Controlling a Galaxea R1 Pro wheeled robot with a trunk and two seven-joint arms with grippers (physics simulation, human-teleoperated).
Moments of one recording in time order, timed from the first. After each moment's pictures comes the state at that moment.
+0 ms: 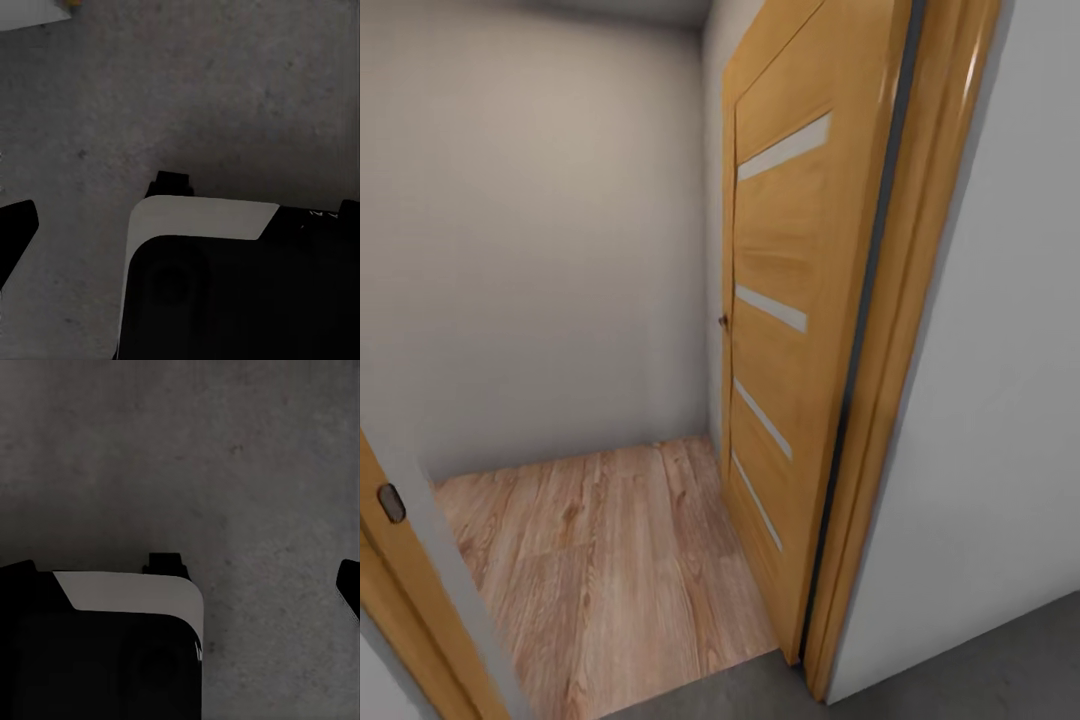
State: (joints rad) left arm -0.25 0.00 -0.02 0.00 0.14 0.02 0.06; right arm -0.24 0.03 0.56 0.03 -0.51 -0.10 -0.11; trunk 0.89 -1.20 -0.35
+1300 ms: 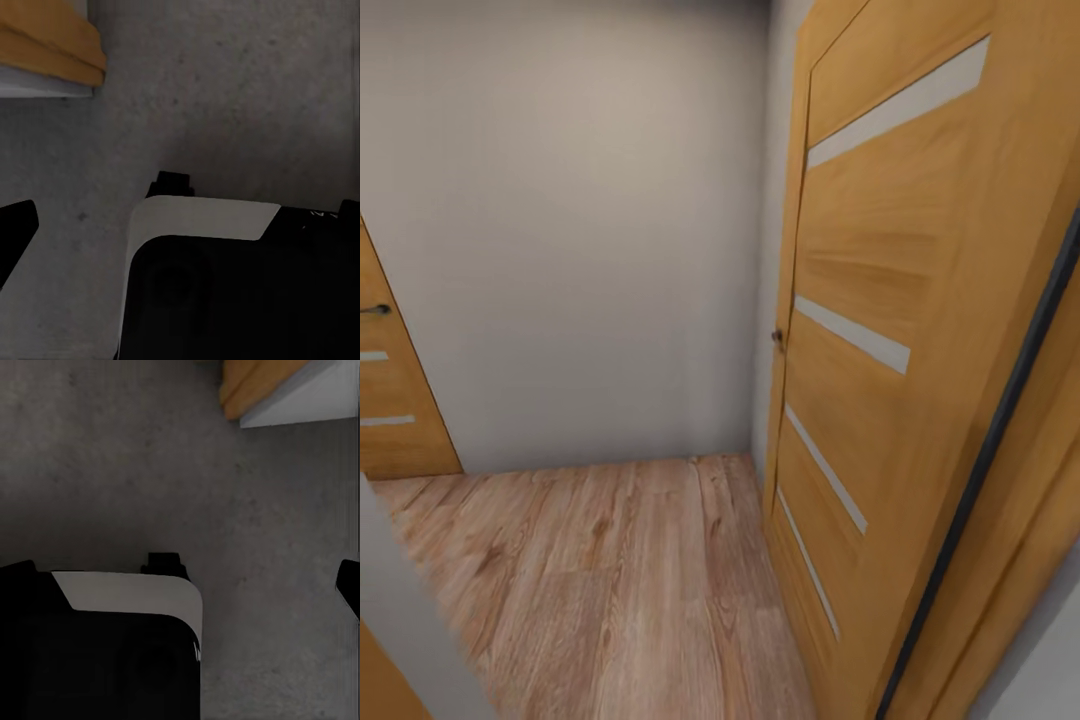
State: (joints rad) left arm -0.25 0.00 -0.01 0.00 0.14 0.02 0.06; right arm -0.24 0.02 0.56 0.03 -0.51 -0.10 -0.11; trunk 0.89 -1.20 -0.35
